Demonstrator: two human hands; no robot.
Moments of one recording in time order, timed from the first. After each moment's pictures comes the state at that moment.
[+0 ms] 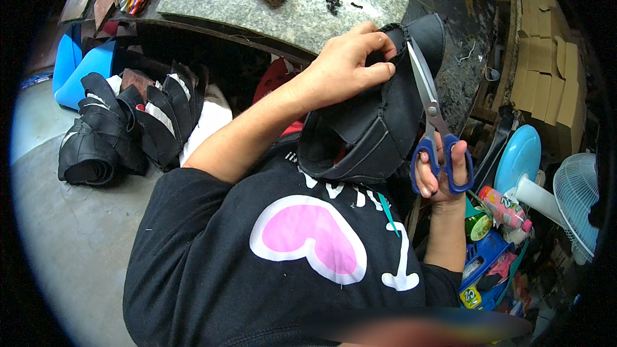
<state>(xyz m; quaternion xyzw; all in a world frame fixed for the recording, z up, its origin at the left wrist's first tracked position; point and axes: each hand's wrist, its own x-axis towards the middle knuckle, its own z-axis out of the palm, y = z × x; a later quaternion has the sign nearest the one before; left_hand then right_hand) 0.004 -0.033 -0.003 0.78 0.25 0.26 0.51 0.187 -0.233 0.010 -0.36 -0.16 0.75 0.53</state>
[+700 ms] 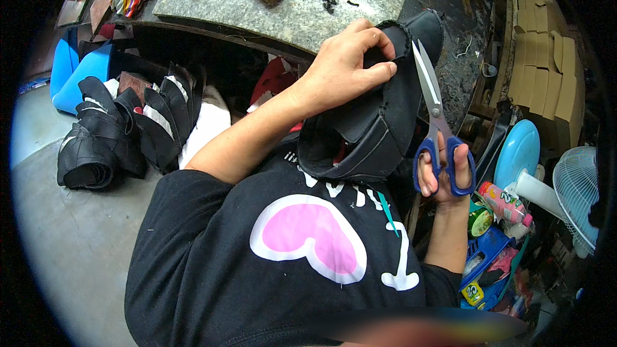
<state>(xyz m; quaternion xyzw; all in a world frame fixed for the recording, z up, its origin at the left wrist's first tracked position) 0.007 -0.040 -0.003 0.78 0.26 0.32 0.47 0.191 -0.243 0.017 -0.43 -0.20 0.71 0.52</state>
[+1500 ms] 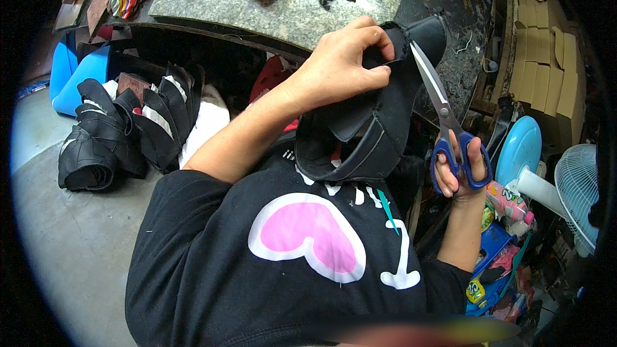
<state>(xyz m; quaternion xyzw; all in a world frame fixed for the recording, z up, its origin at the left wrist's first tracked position) 0.006 -0.035 0.001 0.79 0.25 0.27 0.49 0.223 -0.240 0.027 -0.39 -0.16 0.77 0.47</state>
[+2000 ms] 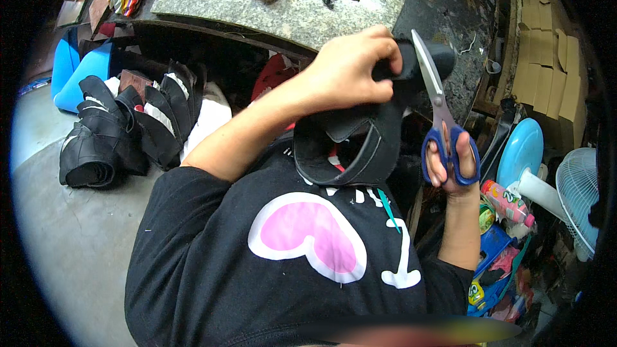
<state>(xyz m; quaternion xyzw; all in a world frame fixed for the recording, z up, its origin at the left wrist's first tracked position) 0.009 -0.038 0.002 0.84 0.21 0.22 0.45 0.209 -0.228 0.018 -0.47 -0.22 0.72 0.46</state>
